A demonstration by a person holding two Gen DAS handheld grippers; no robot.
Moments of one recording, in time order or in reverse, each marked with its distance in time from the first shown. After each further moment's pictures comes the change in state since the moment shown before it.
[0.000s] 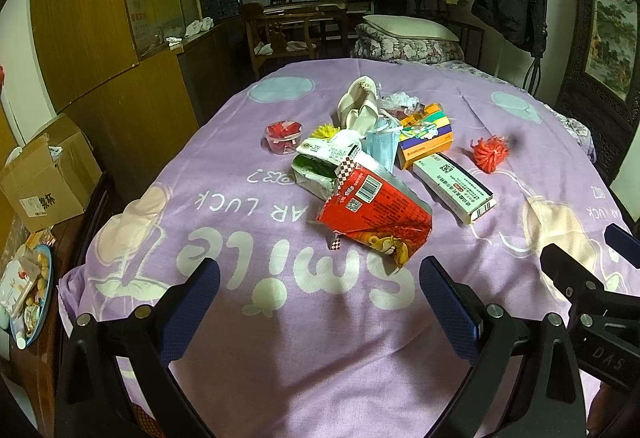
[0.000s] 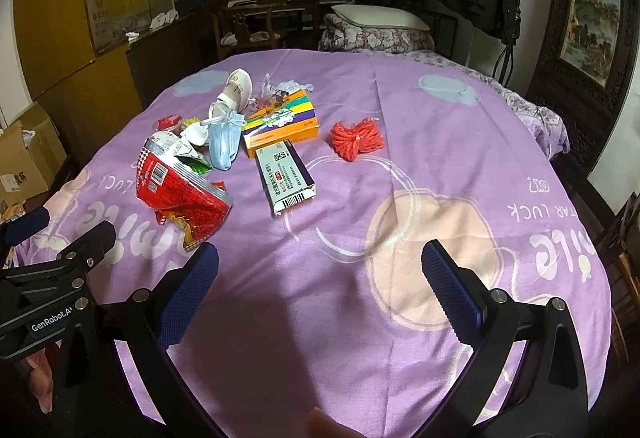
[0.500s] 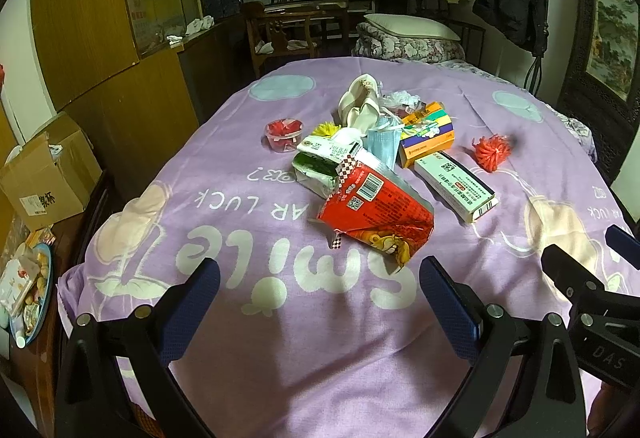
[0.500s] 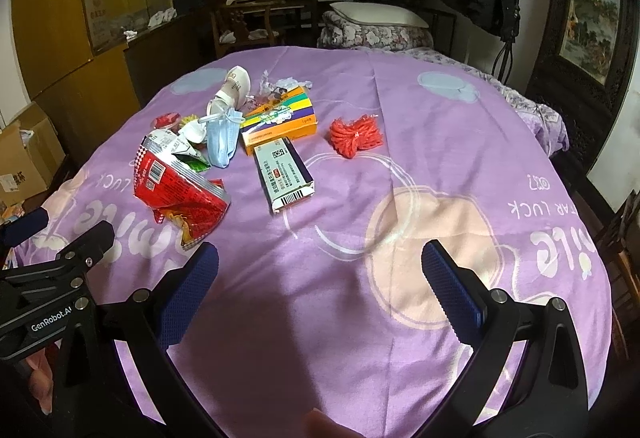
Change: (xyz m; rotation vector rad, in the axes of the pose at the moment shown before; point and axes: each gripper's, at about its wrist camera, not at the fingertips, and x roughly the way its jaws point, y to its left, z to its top) left arm 0.001 0.000 0.000 0.004 0.003 0.004; right arm 0.002 -0.001 -0.001 0.003 0.011 -0.006
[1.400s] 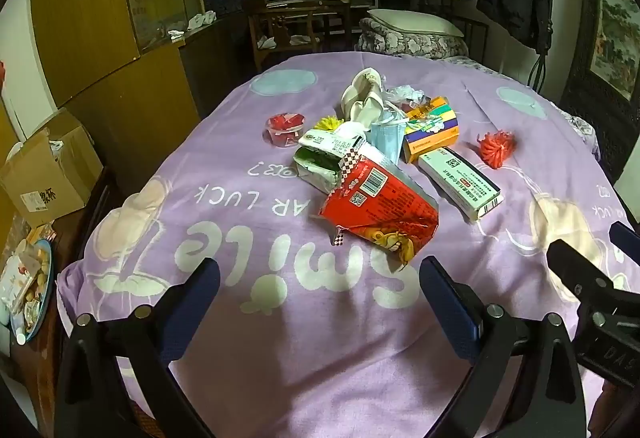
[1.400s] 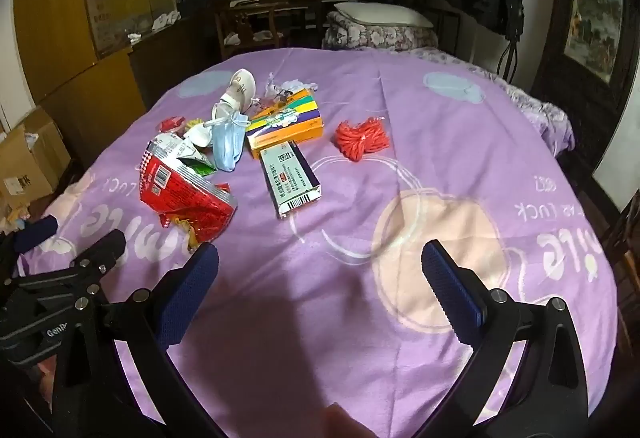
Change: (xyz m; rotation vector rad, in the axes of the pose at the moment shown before) left arm 0.007 0.007 -0.005 -0.018 0.018 -0.015; right arm 0.003 0.004 0.001 -0.008 -0.001 0.023
